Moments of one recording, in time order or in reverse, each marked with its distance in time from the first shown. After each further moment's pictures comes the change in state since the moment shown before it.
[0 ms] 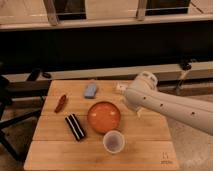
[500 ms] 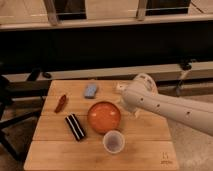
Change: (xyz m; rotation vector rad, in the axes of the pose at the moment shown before) arm -0.011 -0.006 0.015 0.013 -0.036 -0.086
